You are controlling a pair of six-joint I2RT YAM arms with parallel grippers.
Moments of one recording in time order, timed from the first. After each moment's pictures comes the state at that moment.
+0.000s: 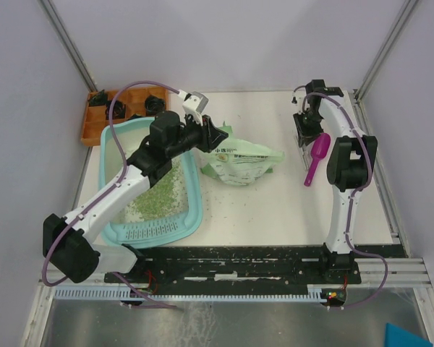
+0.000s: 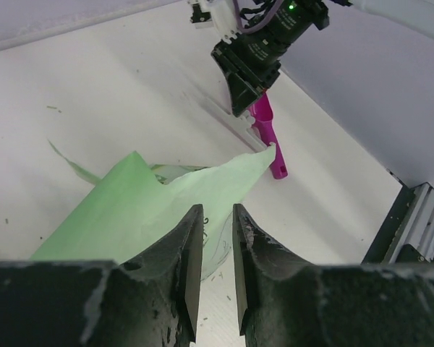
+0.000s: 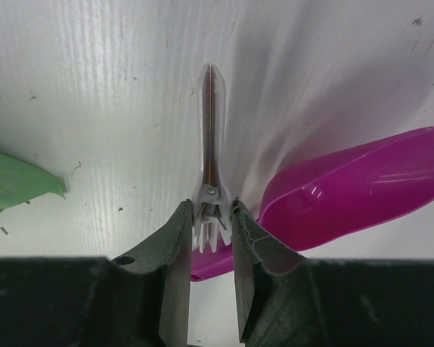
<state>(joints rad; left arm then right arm) -0.58 1.31 1.15 0.01 0.29 -0.27 0.04 2.26 2.08 -1.15 -0.08 -0.17</state>
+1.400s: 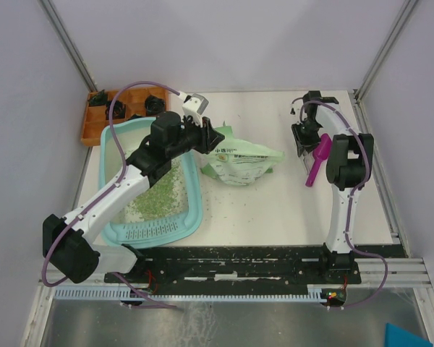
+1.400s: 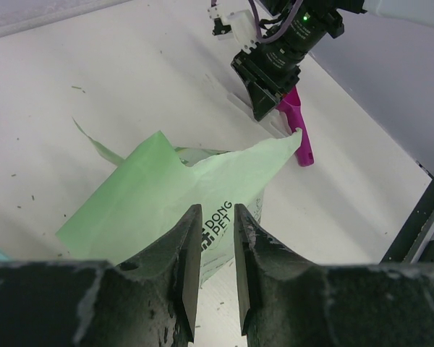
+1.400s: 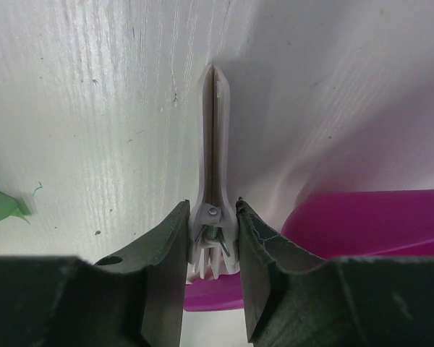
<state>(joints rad) -0.58 1.31 1.16 -0.08 0.23 -0.22 0.04 2.28 1.95 -1.07 -0.05 -0.16</state>
